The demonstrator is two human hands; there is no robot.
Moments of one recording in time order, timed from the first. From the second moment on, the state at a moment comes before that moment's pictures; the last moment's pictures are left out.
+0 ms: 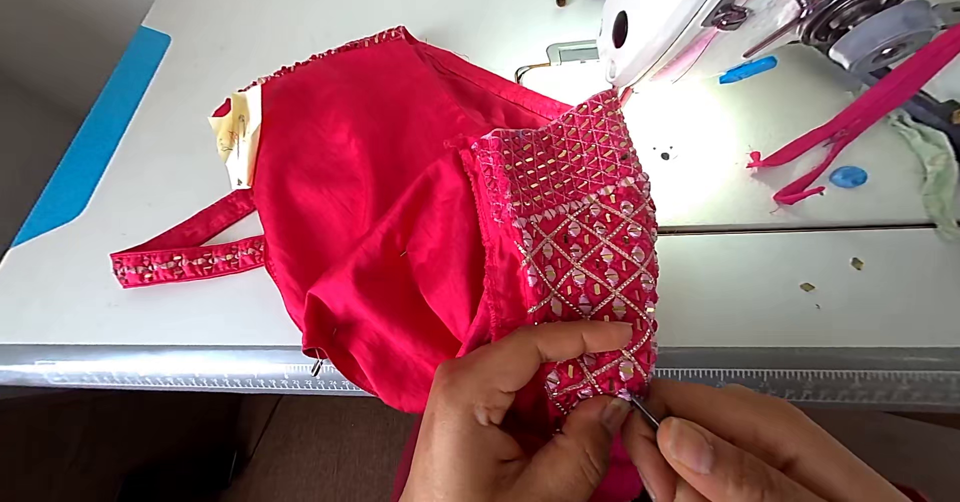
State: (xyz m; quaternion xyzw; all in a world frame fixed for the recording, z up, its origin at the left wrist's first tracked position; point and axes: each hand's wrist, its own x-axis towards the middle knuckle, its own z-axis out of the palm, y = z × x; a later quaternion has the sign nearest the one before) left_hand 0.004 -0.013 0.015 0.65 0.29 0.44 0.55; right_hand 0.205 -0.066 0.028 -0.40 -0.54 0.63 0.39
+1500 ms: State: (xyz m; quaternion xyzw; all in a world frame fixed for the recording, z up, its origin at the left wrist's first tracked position) left_hand 0.031 -0.020 0.008 0.53 0.34 0.55 0.55; right_hand 0.164 -0.066 -0.004 -0.53 -0.72 -0.09 0.44
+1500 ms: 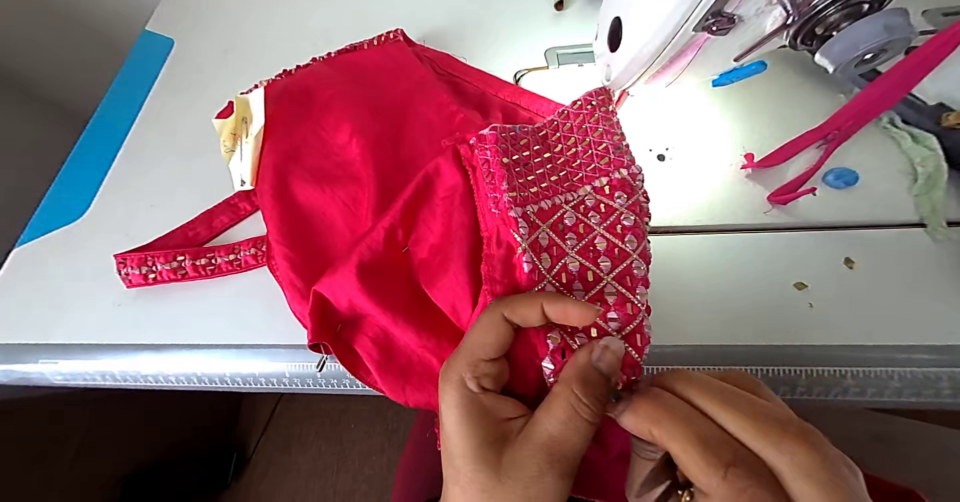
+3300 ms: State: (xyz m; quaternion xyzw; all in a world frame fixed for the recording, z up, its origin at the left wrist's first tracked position) left_hand 0.029 -0.031 0.013 0.34 0.26 0.54 0.72; right_hand 0.154 -0.088 0.026 -0.31 -0.29 0.70 0.57
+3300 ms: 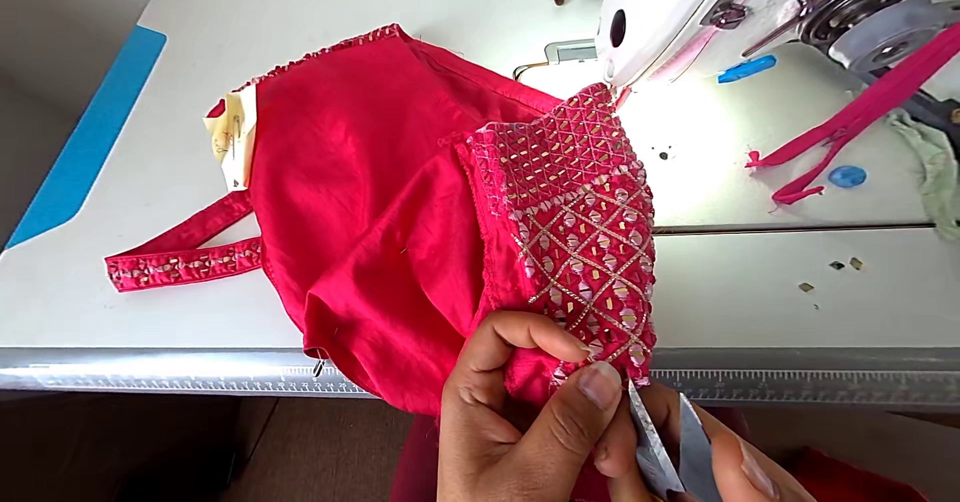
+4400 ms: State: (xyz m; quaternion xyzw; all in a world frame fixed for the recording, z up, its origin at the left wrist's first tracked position) left_hand 0.035 -0.034 0.011 0.29 0.24 0.57 0.73; right_hand 0.160 -0.085 0.029 -0.32 -0.31 0.71 0.55
